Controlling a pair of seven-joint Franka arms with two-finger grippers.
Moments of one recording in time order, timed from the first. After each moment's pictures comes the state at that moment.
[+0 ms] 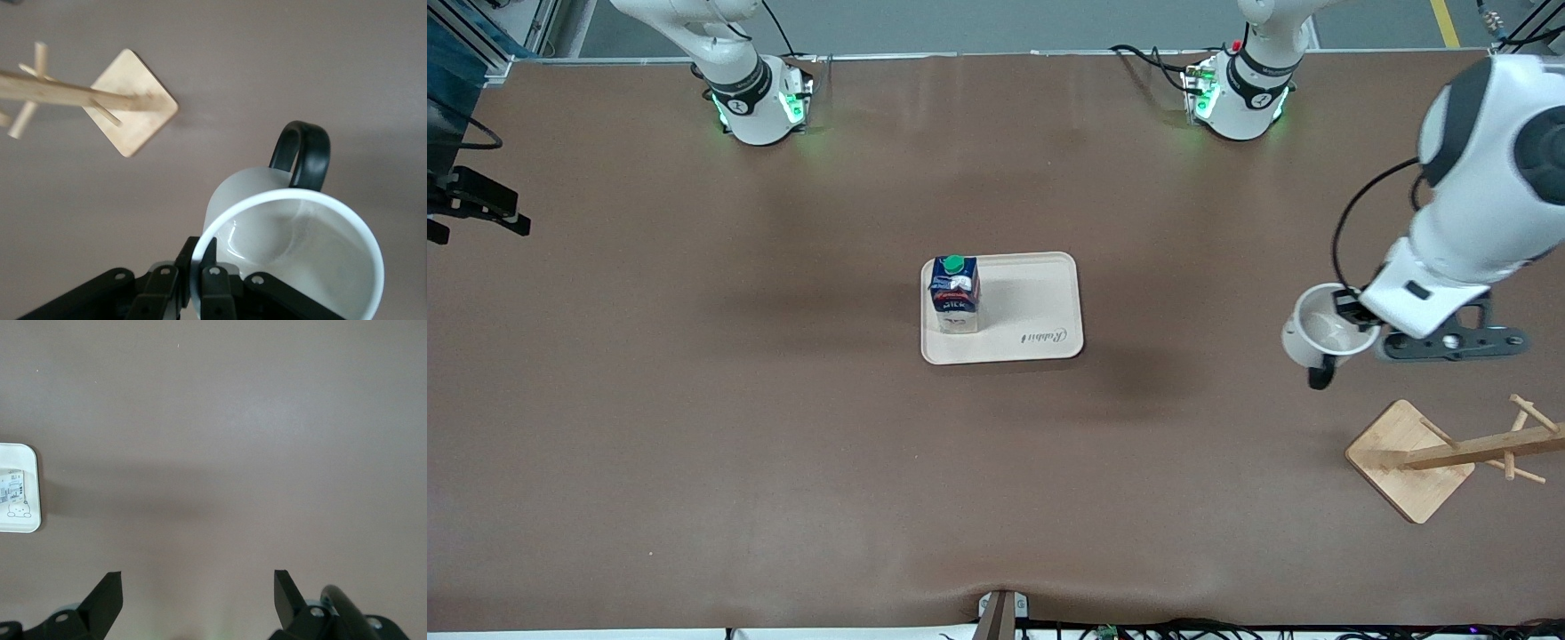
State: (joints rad) left arm 0.42 0.23 -0.64 -1.54 0.33 1.72 -0.18; right arm -0.06 0.02 -0.05 -1.50 0.02 1.48 -0.21
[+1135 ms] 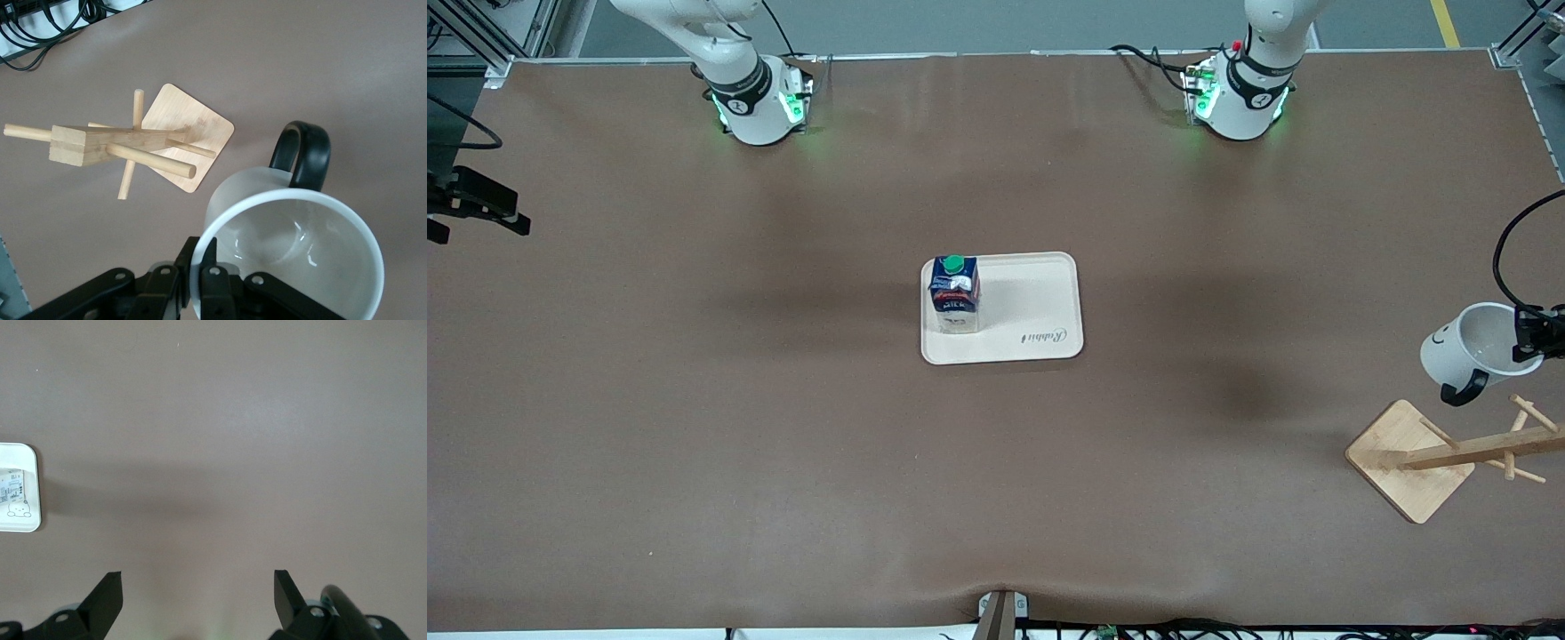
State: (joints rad) left arm 0.67 0.36 -0.63 -1.41 0.26 1.78 0.34; right arm -0.06 0.02 -0.05 -1.50 0.02 1.47 -0.21
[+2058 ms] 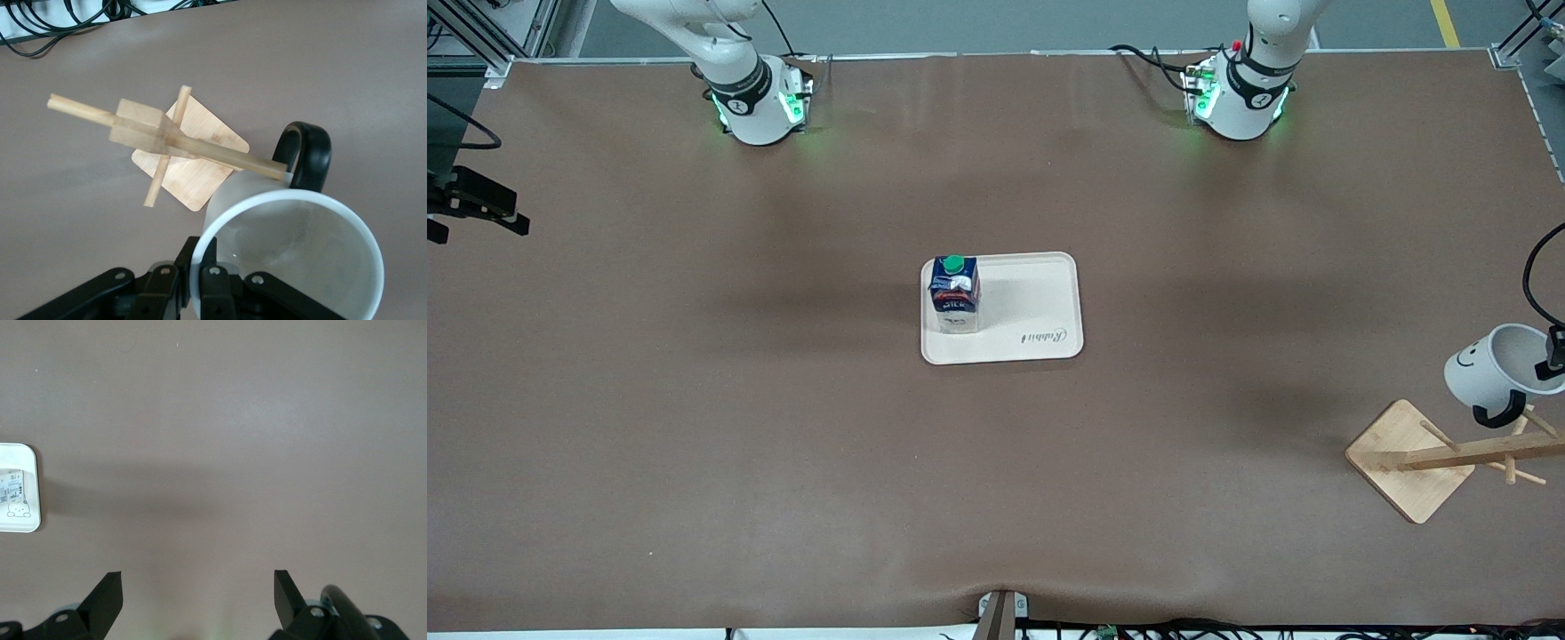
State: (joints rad) left arm 0.76 0.42 -0.62 -1.41 0.18 1.89 0.34; right arm -0.06 0.02 -0.05 -1.50 0.02 1.47 -0.21
